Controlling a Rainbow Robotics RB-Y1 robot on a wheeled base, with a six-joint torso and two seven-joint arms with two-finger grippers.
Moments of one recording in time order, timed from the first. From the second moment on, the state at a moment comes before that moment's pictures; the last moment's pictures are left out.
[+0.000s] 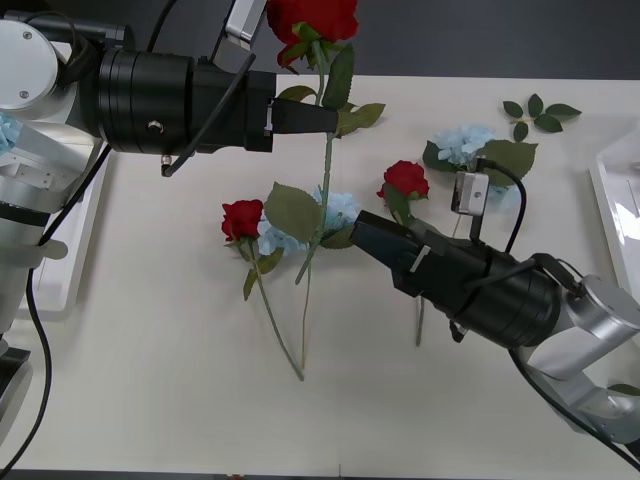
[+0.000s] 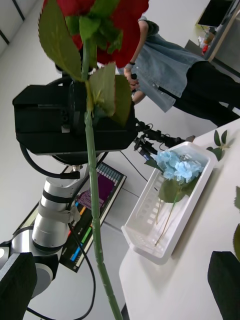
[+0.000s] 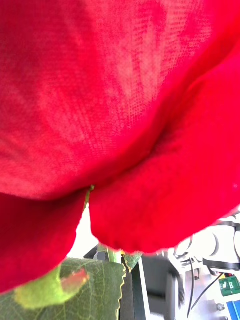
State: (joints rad) right arm -0.06 -0.56 0.41 -1.80 -2.50 0.71 2.70; left arm -0.66 0.47 -0.11 -1.61 1.80 1.27 -1.86
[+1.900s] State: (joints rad) right arm -0.14 -0.47 0.56 -1.87 -2.50 0.41 2.70; left arm -0.66 0.47 -0.11 -1.61 1.80 1.27 -1.86
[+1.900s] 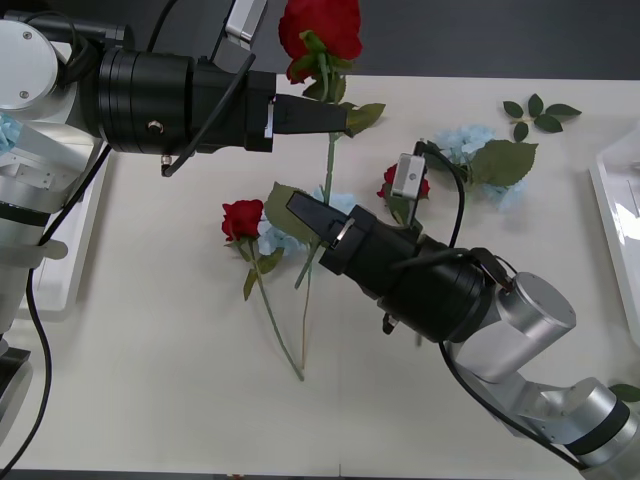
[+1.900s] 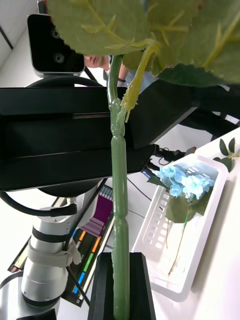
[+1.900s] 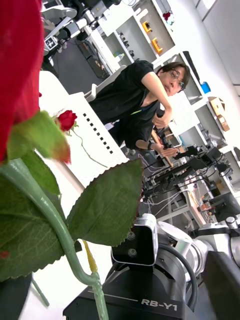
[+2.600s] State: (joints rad) right arm -0.19 -1.08 0.52 -1.86 -2.51 0.31 2.66; left arm -0.62 0.59 -0.09 -1.64 1.79 1.28 -1.86
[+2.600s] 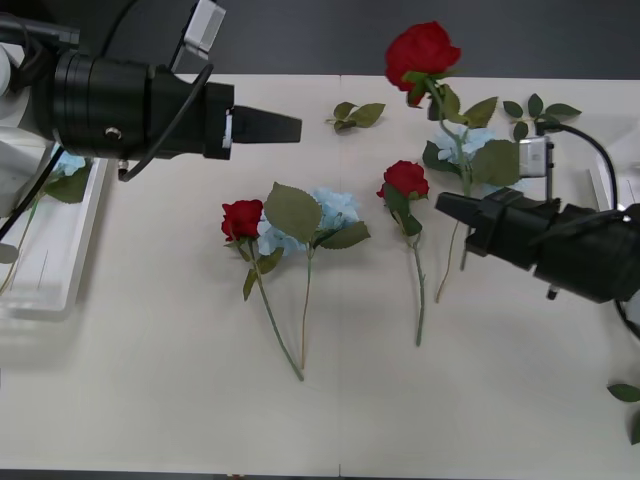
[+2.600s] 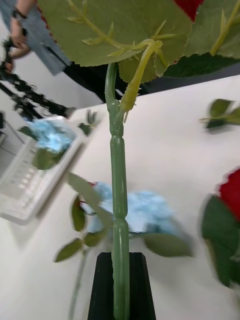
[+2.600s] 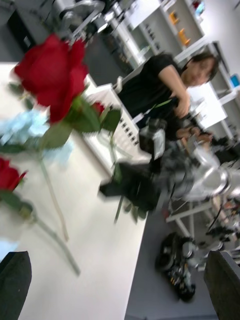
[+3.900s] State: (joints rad) right arm -0.14 -1.38 0.50 -0.97 -2.28 0.43 2.64; left arm -0.53 0.67 -0.40 -1.97 0.84 1.60 -0.80
